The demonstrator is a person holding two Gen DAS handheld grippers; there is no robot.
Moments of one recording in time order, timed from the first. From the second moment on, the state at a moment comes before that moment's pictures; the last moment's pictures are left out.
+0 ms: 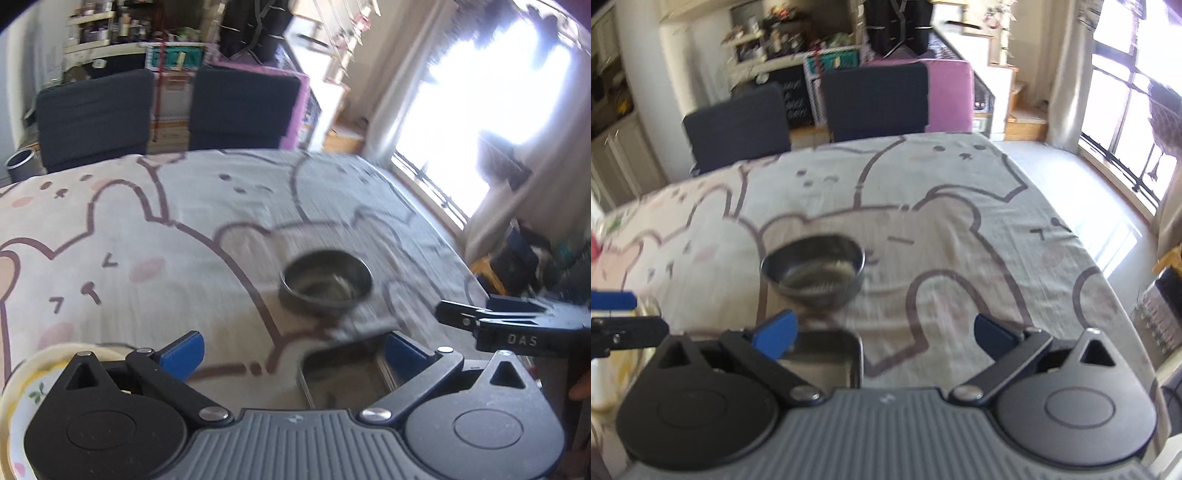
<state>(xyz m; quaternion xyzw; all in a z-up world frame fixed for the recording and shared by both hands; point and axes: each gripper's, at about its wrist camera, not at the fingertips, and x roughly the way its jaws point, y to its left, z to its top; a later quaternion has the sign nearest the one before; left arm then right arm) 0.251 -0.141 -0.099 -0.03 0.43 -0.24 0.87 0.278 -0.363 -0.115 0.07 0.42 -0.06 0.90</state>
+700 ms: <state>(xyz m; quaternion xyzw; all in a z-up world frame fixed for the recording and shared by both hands) 0.356 -0.171 -0.172 -0.13 0.50 -0.22 0.83 0.393 -0.374 -0.170 0.18 0.48 -0.06 0.86</state>
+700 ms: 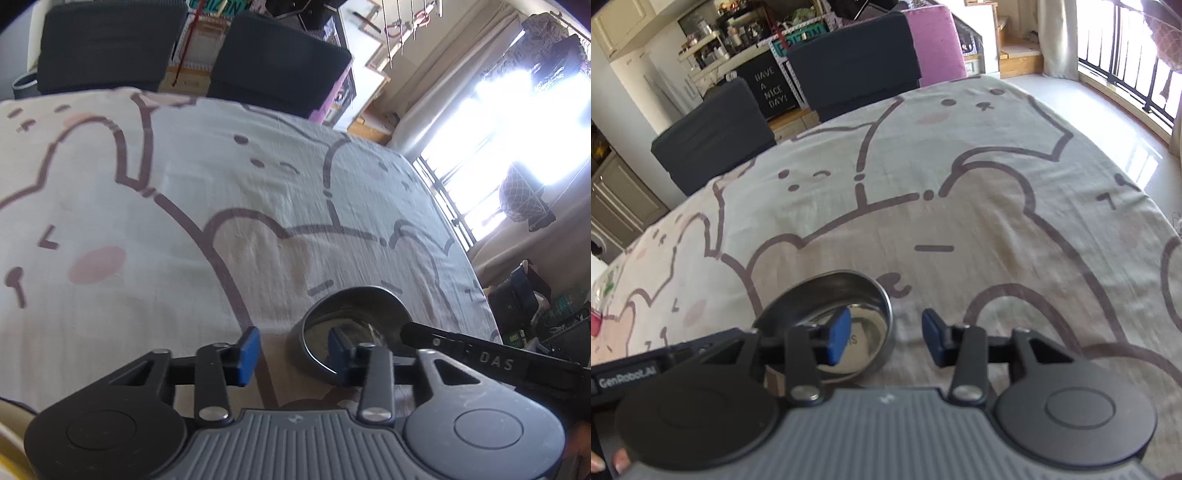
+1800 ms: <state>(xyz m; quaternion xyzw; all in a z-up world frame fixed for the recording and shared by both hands) 0.246 -0.158 -0.117 -0.12 0.50 -0.26 0.82 0.300 -0.347 -0.103 0.08 0.43 0.02 0.90</state>
